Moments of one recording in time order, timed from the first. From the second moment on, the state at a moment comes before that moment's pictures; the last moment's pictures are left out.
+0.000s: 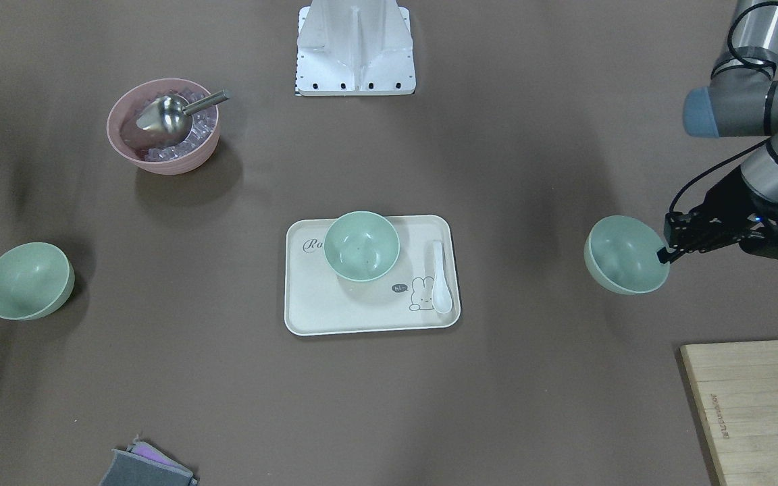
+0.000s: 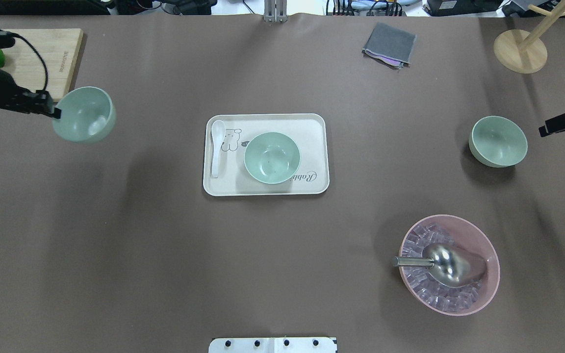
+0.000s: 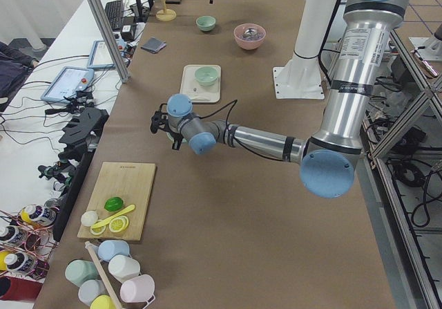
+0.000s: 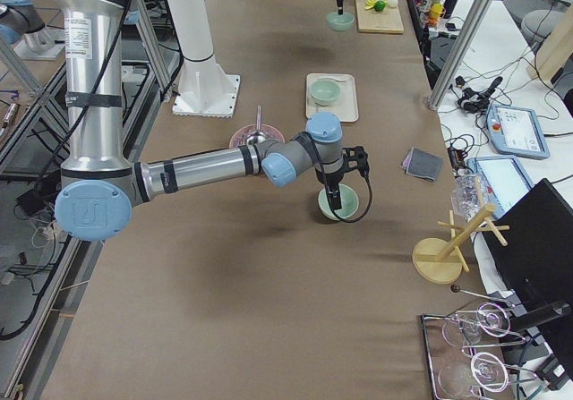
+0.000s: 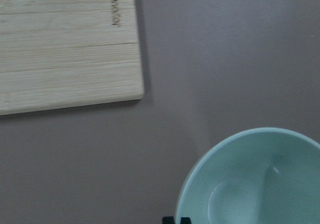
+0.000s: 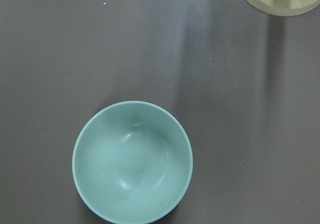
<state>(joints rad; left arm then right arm) -1.07 -1.80 -1.62 -2.14 -2.28 -0.87 1.21 -1.60 1.80 -1.19 2.22 0.48</state>
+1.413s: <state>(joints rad) -0.62 -2.31 -1.59 -1.73 -1.88 -1.38 1.20 -1.61 1.80 -1.19 2.22 0.49</state>
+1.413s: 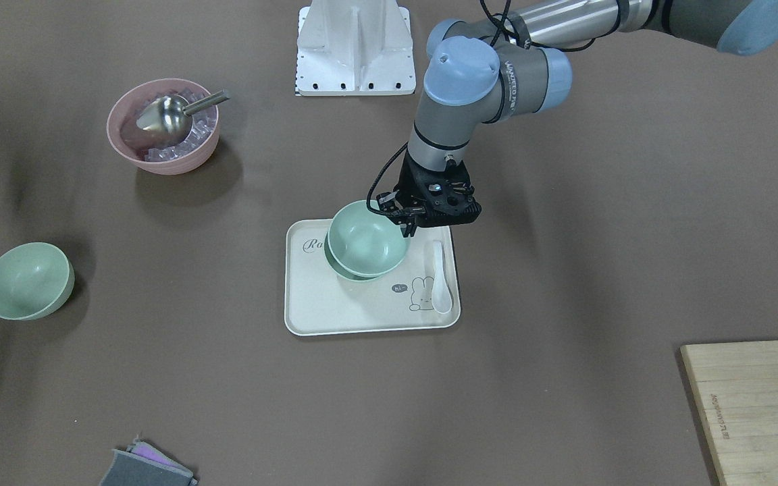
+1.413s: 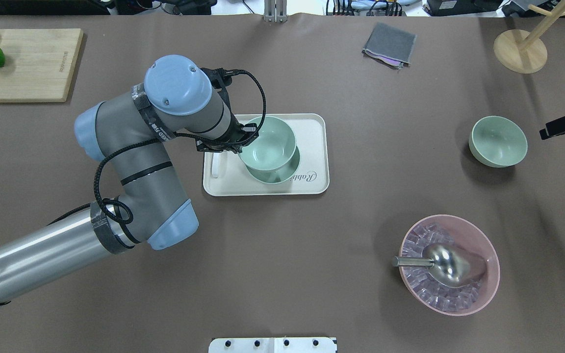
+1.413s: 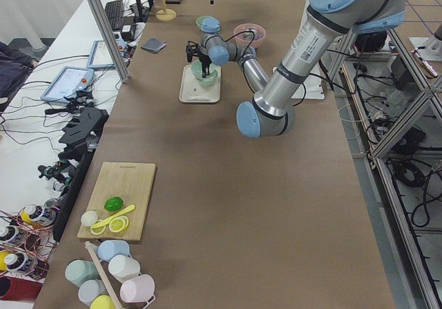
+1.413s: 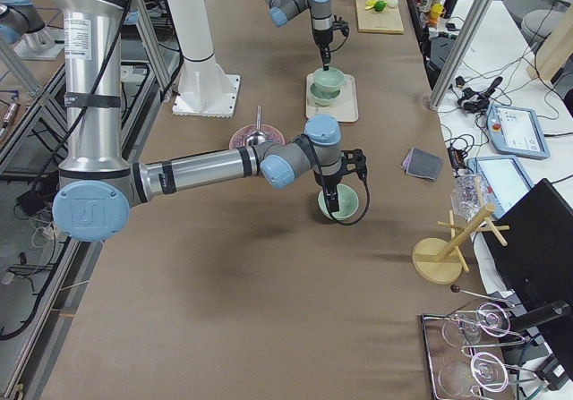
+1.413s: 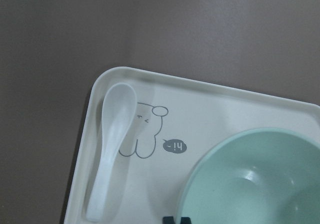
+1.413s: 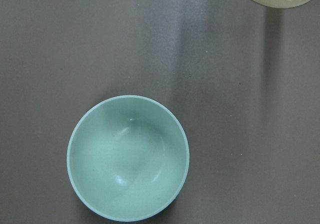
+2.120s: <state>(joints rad) -0.59 -2.31 -1.58 -1.74 -1.85 -1.41 1.20 -1.61 1.80 -1.19 2.22 0.49</state>
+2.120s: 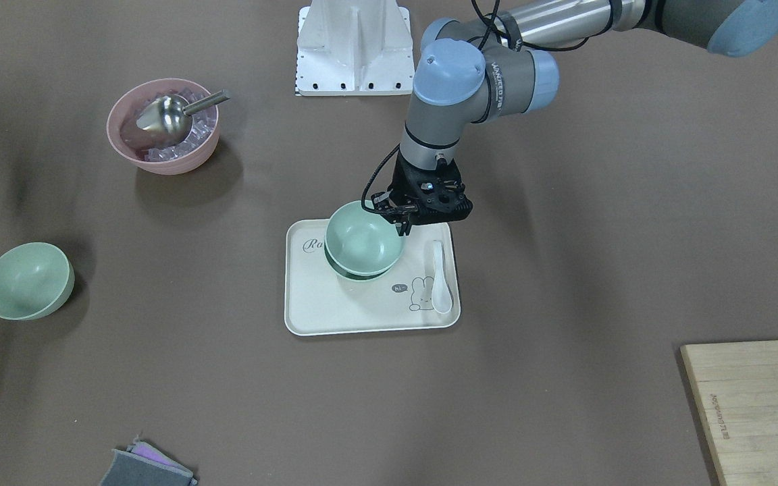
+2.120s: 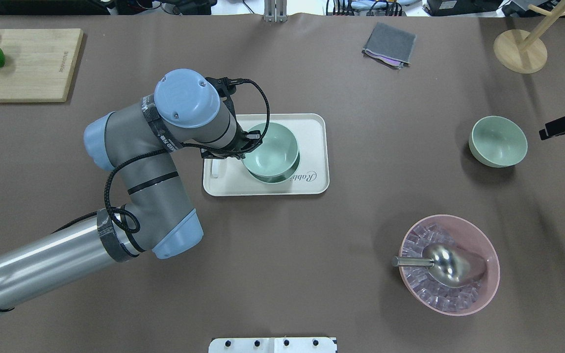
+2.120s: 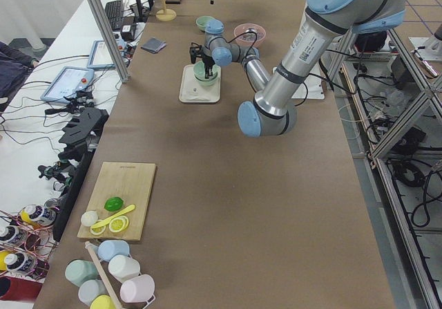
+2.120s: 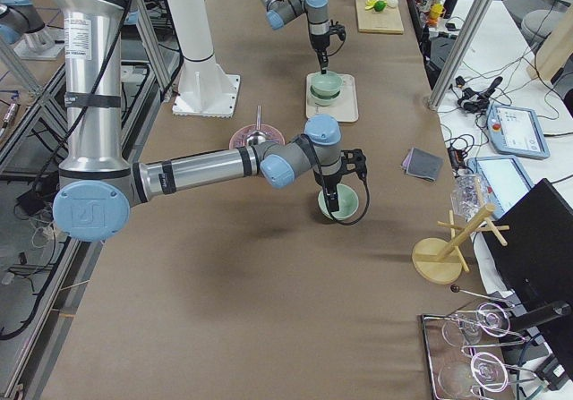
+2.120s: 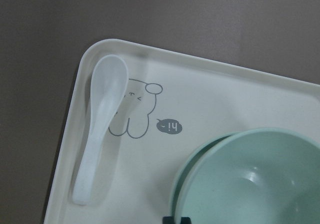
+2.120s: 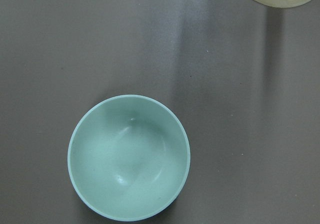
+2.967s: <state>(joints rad) -0.58 -2.31 -1.55 -1.75 -1.85 -1.41 1.20 -1.61 1.80 -1.19 2.22 0.49</state>
